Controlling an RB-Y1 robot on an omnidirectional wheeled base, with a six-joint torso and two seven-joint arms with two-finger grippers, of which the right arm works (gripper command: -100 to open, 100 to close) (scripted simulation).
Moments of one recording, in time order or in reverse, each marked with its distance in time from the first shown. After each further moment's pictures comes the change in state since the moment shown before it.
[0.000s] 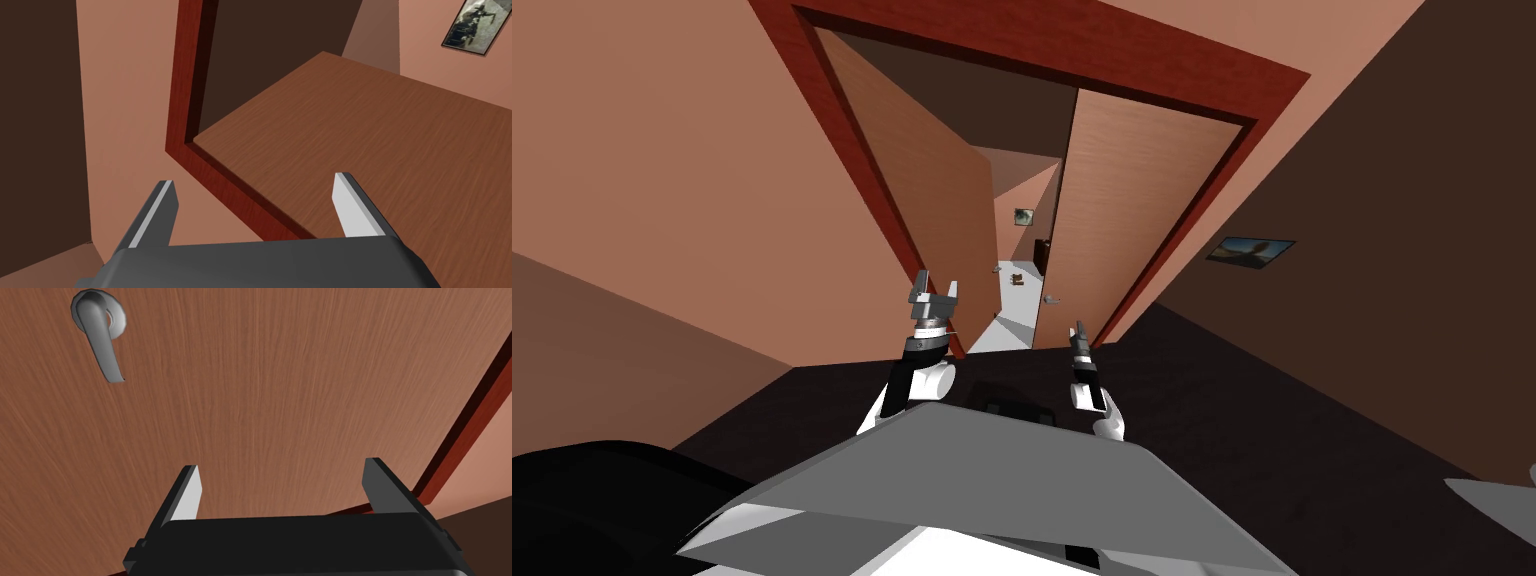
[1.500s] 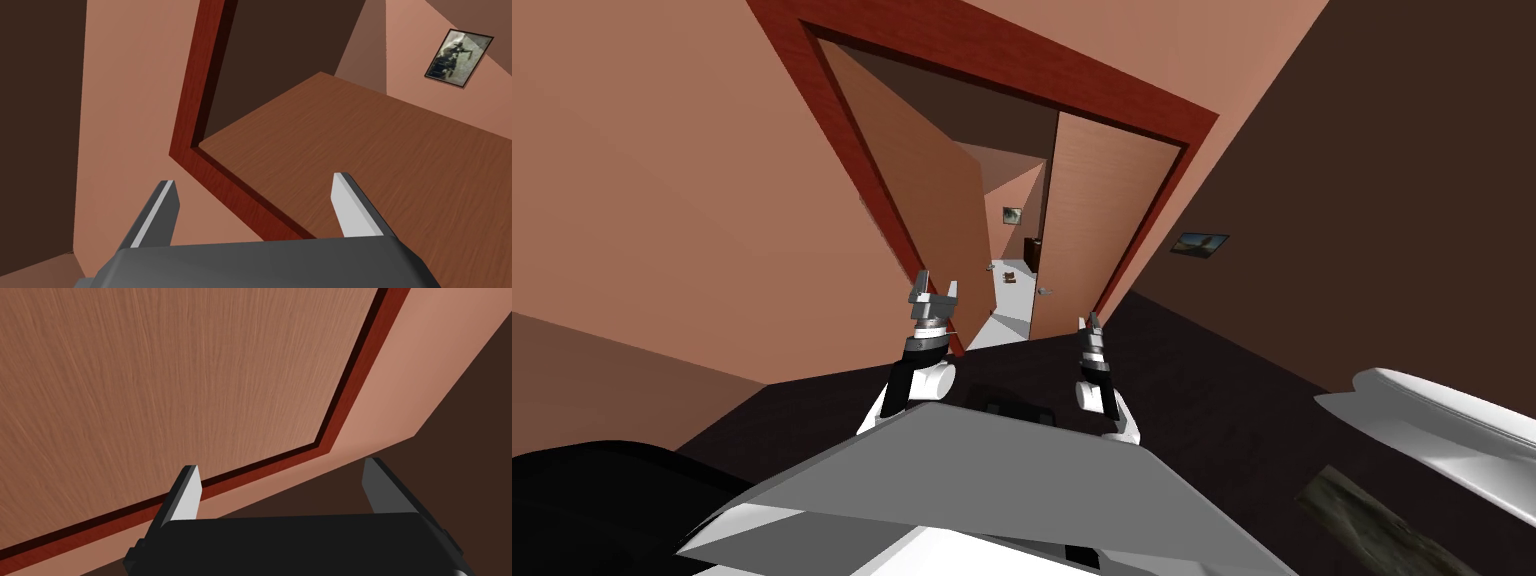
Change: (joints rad) arm 0.156 0.015 0.005 -0.418 -0.006 0.060 0.029
